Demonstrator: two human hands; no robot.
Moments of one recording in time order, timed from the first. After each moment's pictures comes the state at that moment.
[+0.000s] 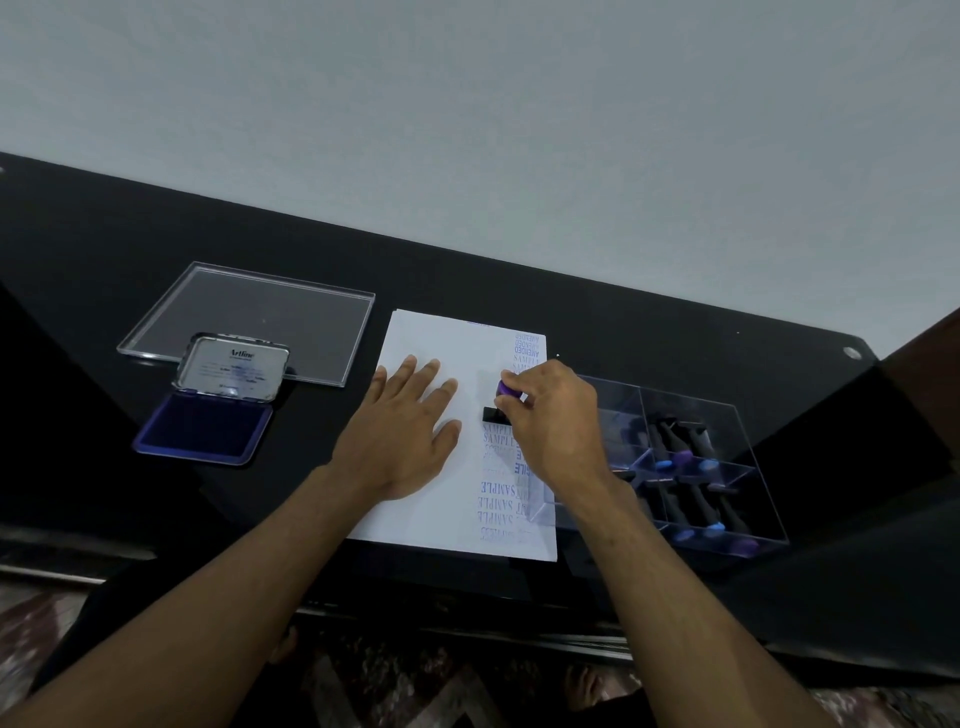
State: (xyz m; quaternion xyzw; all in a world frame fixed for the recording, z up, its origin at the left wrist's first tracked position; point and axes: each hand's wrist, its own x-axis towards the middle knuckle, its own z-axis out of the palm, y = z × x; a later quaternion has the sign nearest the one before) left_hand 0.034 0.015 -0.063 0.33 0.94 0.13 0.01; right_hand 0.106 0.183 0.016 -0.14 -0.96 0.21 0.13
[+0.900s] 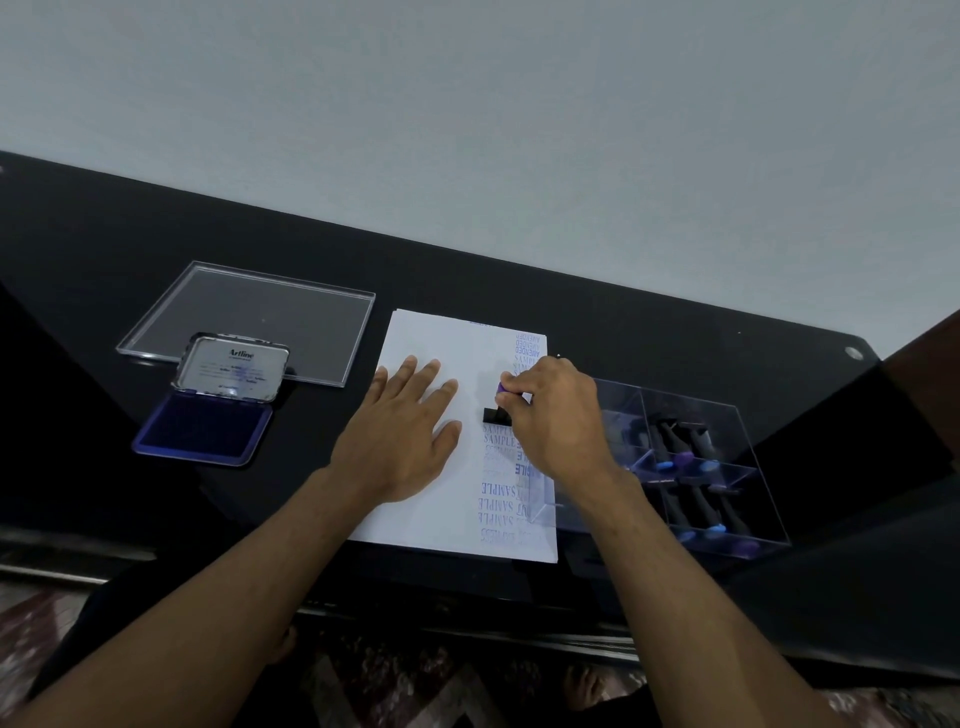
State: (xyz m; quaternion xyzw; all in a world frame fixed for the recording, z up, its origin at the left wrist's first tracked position) left_hand 0.033 0.014 -0.067 0.33 0.93 0.14 -0.01; right_hand 0.100 0.187 0.018 -0.10 -0.98 0.15 0.13
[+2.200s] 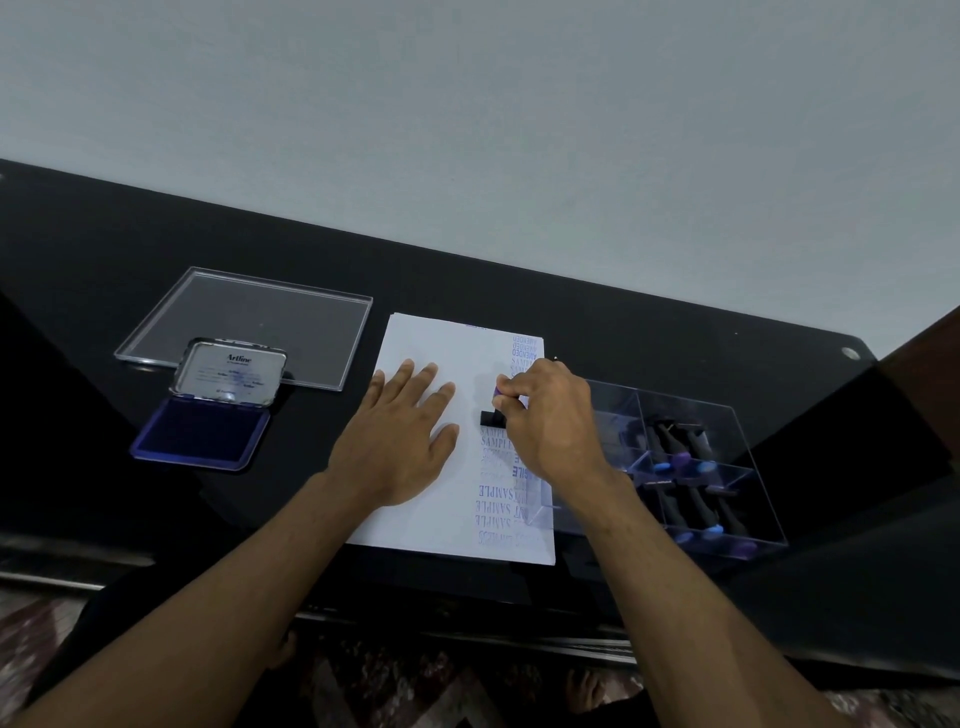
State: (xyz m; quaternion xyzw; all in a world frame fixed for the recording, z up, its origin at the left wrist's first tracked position) left_hand 0.034 0.015 -0.066 0.33 0.94 0.13 0.00; right_hand 0.101 0.184 0.017 -0.11 -0.97 0.16 0.13
